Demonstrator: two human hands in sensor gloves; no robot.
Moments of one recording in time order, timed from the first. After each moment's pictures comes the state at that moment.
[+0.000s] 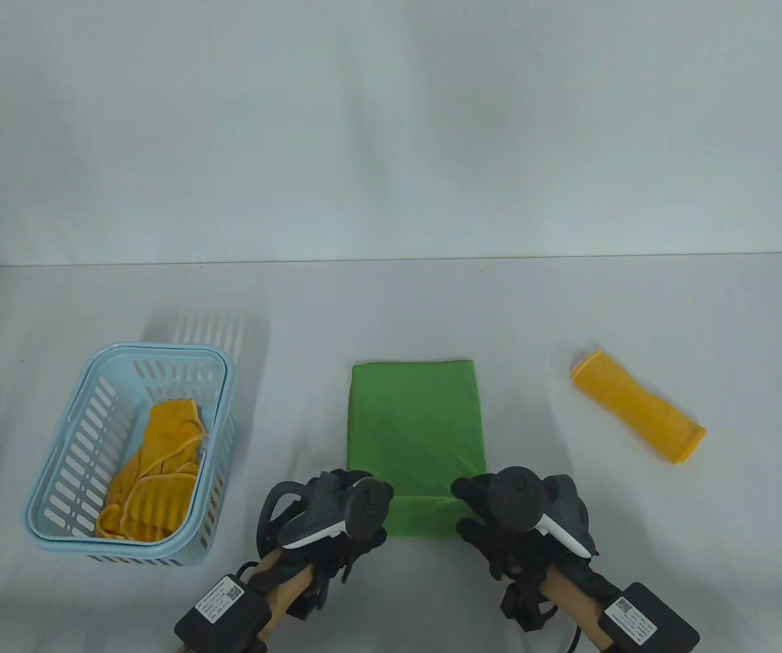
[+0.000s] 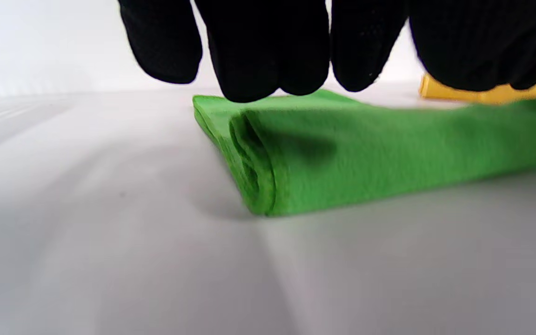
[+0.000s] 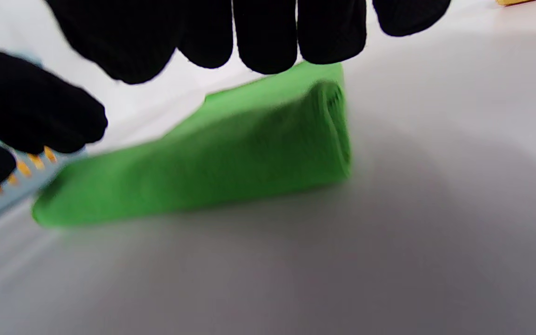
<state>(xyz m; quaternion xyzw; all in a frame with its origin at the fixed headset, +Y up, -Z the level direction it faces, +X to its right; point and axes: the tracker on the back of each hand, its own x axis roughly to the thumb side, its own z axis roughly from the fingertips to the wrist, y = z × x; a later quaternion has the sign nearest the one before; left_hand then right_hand) -0.093 -0.727 -0.296 -0.12 -0.21 -0.03 0.97 0.136 -0.731 -0.289 0.11 0.11 0.97 0.16</state>
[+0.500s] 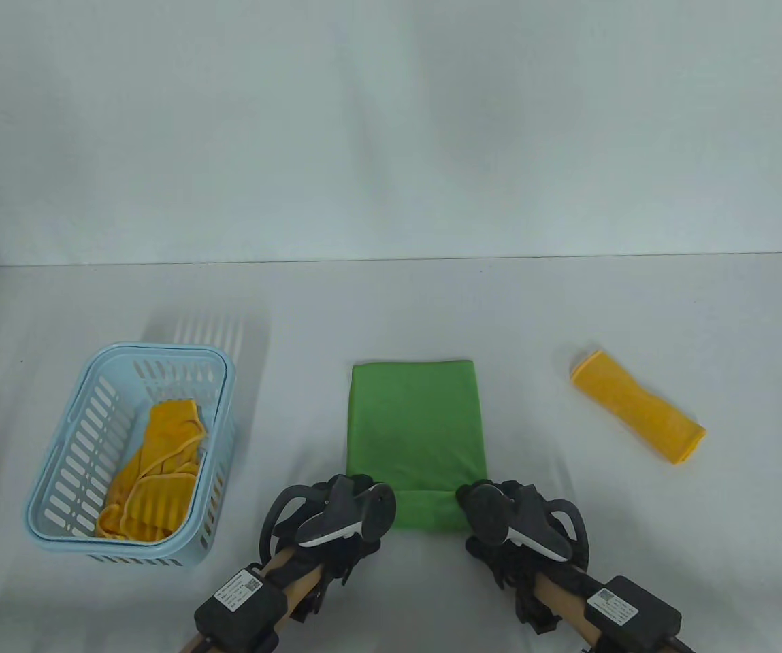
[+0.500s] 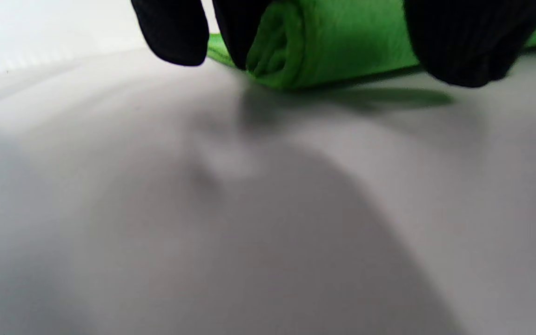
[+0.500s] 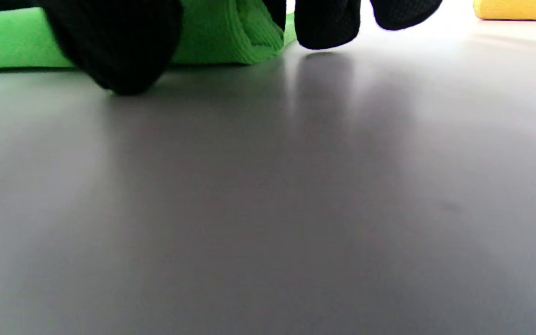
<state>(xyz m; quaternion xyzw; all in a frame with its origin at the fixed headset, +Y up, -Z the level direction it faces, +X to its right) -0.096 -0.761 -0.308 -0.17 -0.18 -0.07 0.97 0.133 -0.766 -0.295 0.10 0.11 0.99 0.04</state>
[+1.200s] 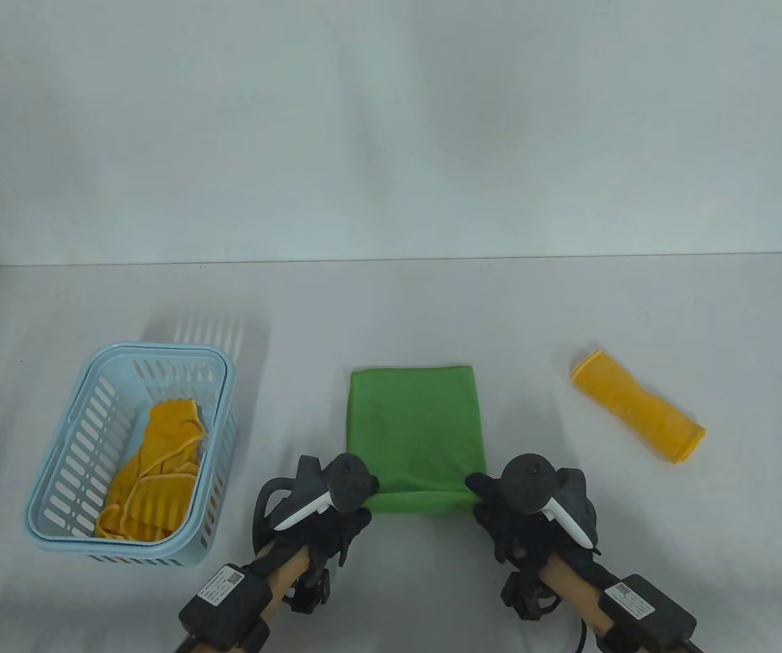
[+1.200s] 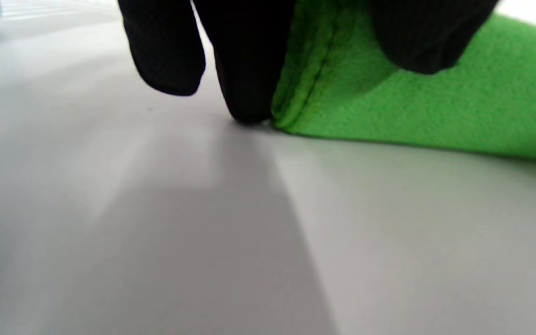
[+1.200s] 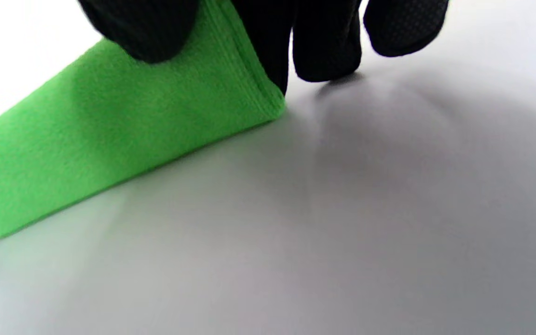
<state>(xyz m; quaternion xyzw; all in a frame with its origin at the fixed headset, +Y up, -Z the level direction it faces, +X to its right) -0.124 -0.742 -0.323 -0.19 -0.12 0.09 0.97 0.165 -0.752 -0.310 0.01 0.14 0.96 0.25</state>
